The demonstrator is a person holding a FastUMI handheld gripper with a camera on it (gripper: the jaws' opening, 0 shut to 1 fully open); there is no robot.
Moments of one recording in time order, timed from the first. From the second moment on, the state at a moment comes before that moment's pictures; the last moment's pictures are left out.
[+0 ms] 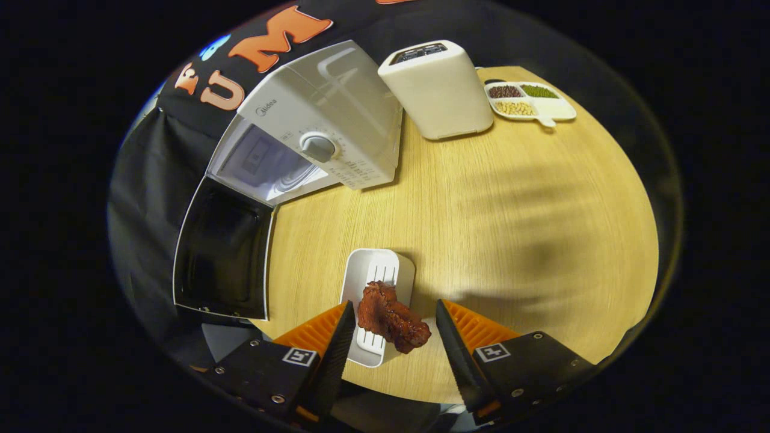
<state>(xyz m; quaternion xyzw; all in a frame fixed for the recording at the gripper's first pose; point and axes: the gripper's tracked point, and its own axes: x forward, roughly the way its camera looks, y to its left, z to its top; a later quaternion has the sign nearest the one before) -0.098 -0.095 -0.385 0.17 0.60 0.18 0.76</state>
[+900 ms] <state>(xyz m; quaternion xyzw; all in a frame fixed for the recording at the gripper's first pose) -0.087 -0.067 -0.360 0.33 0.57 0.13 0.75</state>
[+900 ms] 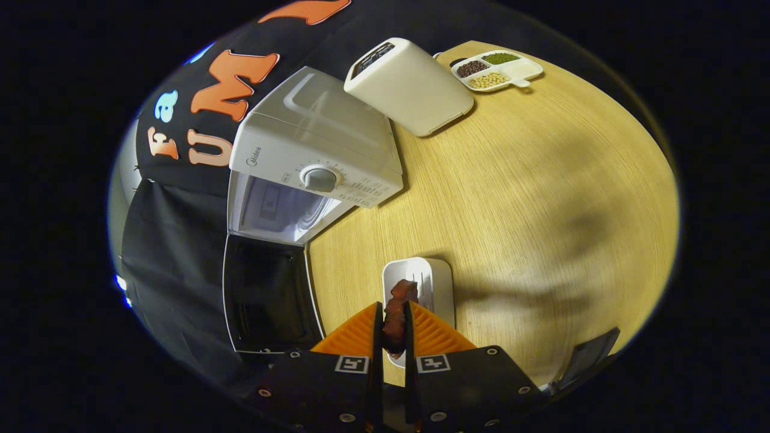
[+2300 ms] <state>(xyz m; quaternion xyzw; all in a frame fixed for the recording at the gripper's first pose) 0.000 0.140 -0.288 0.45 0.33 0.06 0.83</state>
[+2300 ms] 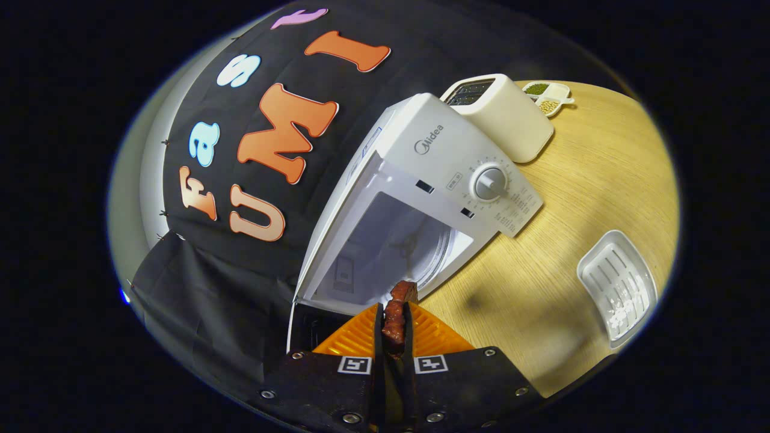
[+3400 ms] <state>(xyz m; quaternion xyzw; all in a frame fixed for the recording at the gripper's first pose) 0.131 0.194 -0.348 0.50 0.22 -0.06 0.83</state>
